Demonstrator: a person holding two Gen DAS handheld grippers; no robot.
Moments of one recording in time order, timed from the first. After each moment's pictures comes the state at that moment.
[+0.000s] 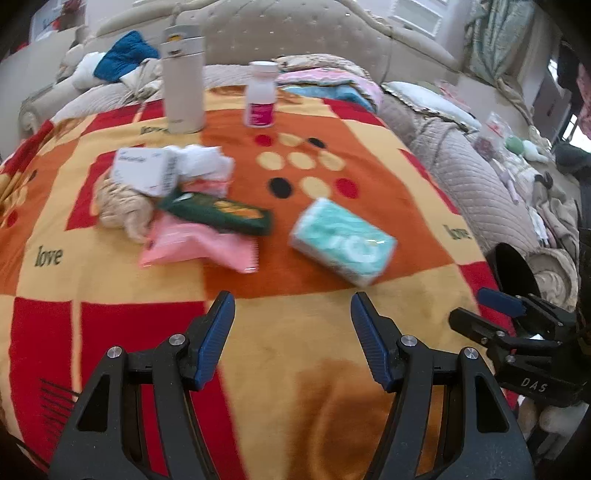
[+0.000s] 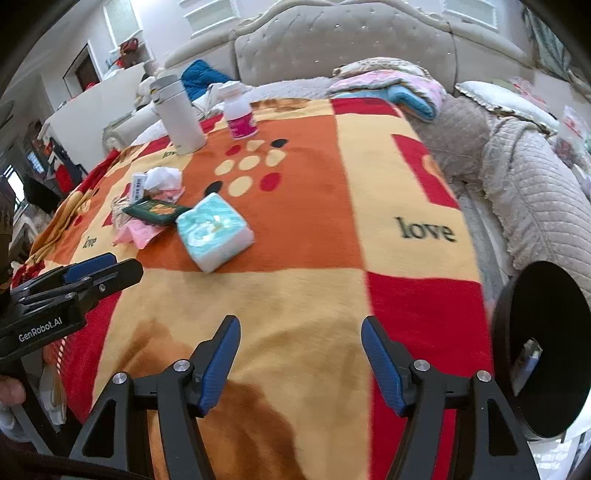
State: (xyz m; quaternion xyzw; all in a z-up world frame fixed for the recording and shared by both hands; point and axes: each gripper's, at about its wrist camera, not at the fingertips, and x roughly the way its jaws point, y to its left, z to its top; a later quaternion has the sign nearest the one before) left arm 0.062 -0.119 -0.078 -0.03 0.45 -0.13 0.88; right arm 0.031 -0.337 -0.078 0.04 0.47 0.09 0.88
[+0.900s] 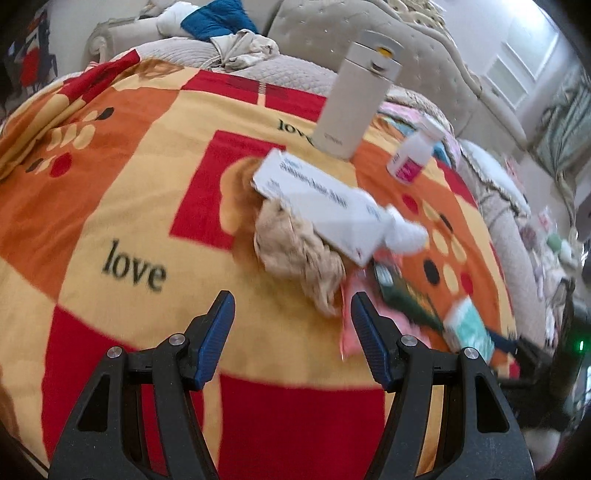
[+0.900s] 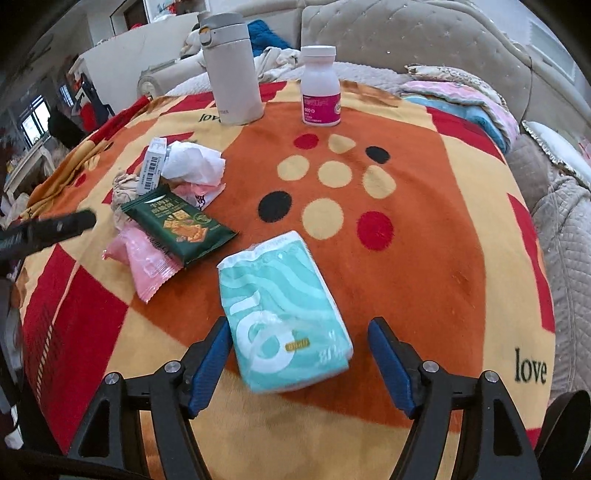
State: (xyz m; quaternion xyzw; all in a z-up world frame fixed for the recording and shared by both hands) left arm 0.138 0.024 -0.091 -0.16 0.46 -0.03 0.87; right arm 0.131 -0.251 -0.100 -0.06 0.49 0.17 0.85
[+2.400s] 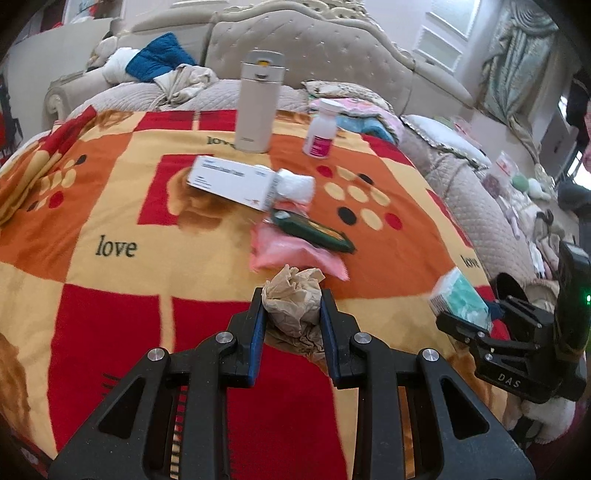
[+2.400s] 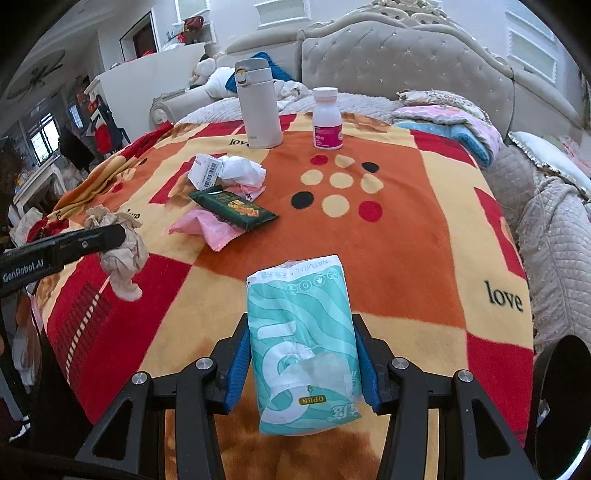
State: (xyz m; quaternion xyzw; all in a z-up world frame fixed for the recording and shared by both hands) left arm 0.037 -0.040 -0.053 -0.07 0.42 -0.12 0.90; right arm 0.036 -0.261 -0.069 -0.04 0.44 0.17 0.88
